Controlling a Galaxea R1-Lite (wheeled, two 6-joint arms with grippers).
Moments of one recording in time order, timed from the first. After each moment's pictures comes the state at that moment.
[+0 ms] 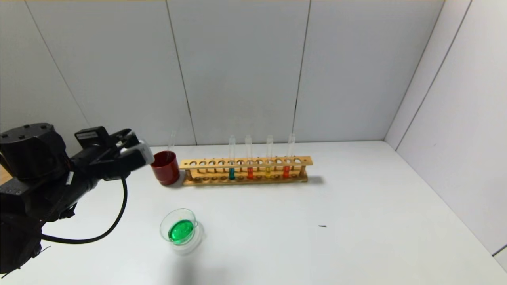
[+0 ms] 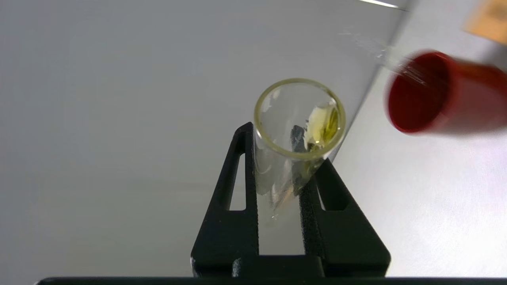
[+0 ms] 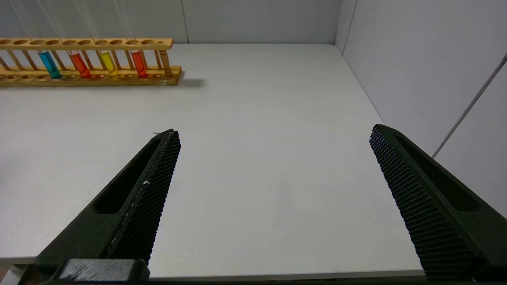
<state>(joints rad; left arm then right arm) -0.10 1.64 -0.51 -1.14 0.07 1.25 0.00 0.00 0.00 0.00 0.01 0.00</state>
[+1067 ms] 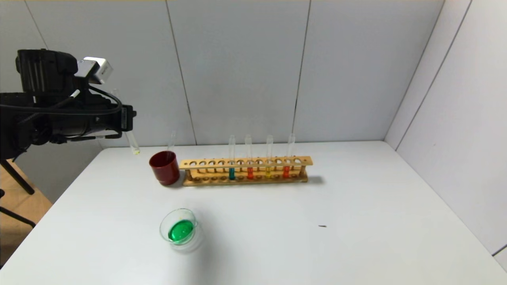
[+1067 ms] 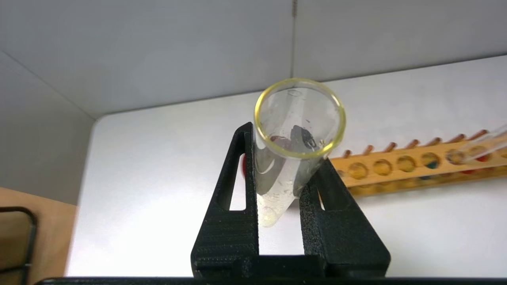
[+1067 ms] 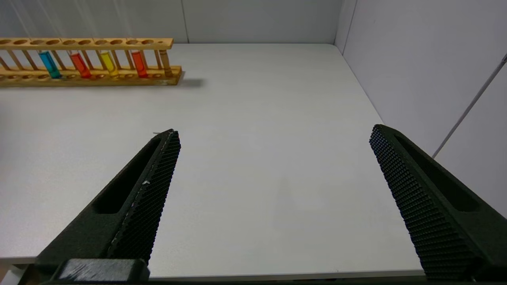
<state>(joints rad) -0.04 1.68 -1.16 -0.23 -0.01 0.07 0.00 0.00 0.00 0.00 0.01 0.00</state>
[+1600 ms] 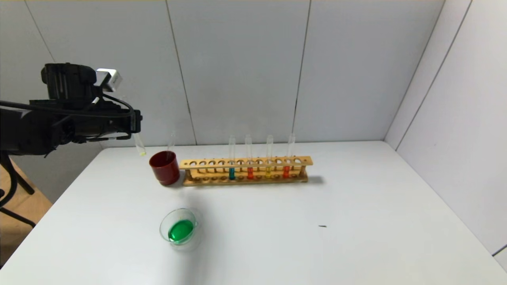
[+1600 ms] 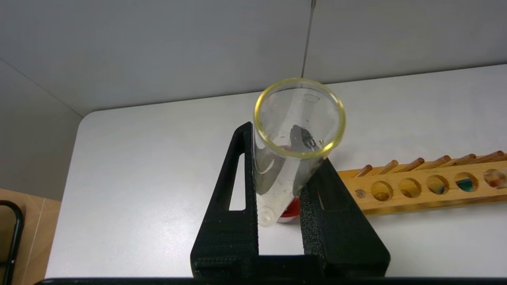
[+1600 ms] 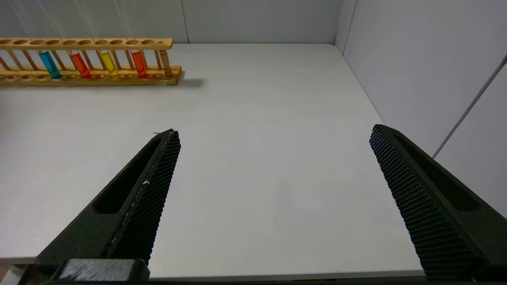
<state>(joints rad) -0.01 1.82 -1.21 -0.31 -0.03 0.06 0.00 0.00 0.00 0.00 0.01 0.00</state>
